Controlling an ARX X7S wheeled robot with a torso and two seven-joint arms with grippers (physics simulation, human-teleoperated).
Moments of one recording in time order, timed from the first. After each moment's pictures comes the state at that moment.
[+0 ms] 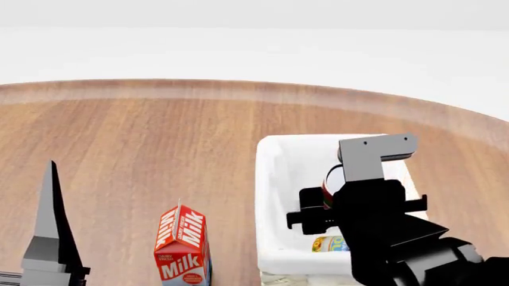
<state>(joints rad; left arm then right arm) -0.15 -0.50 0.35 0.91 -0.15 -0.41 -0.52 1.42 0.45 -2.17 0.61 1.97 -0.13 0.35</state>
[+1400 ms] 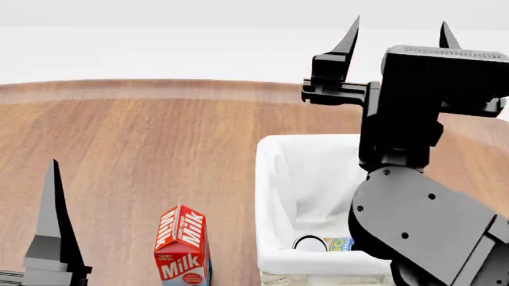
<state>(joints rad) -0.17 -0.50 0.36 0.91 -0.17 -0.41 -0.53 1.60 0.63 -2.08 0.24 1.29 -0.71 1.08</state>
